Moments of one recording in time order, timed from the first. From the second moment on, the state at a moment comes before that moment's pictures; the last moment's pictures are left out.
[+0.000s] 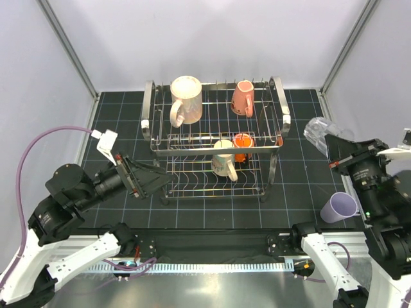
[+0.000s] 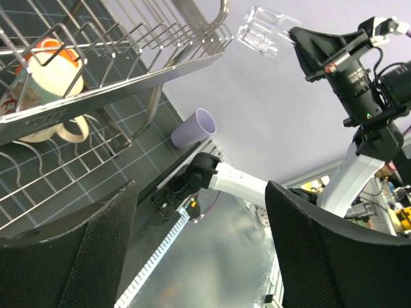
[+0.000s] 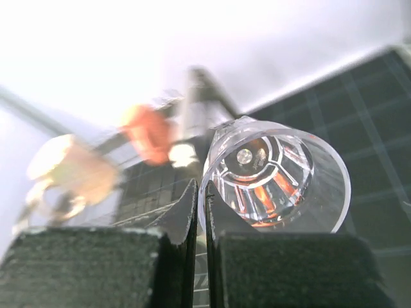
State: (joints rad) left arm -0.81 0.58 1.18 -0.63 0.20 -0.80; right arm 0.14 0.61 1.48 -0.90 0.17 0.62
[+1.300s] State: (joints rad) left arm -1.10 1.12 1.30 0.37 0.06 -0.61; right arm 0.14 0.67 1.05 0.53 -0.54 1.54
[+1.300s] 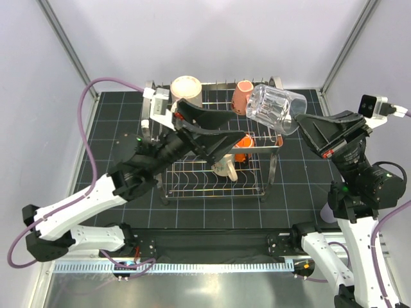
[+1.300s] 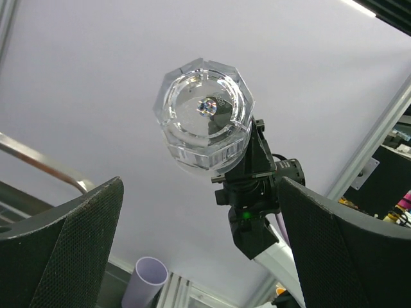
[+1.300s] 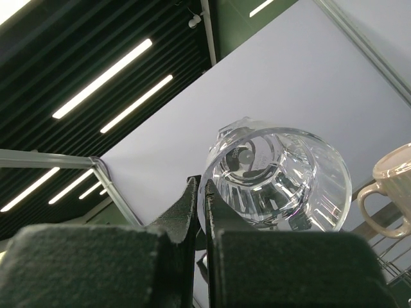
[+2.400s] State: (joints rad) left arm -1.16 1.38 1.44 0.63 -0.05 -0.52; right arm 0.21 0.70 0.92 0.72 -0.53 1.65
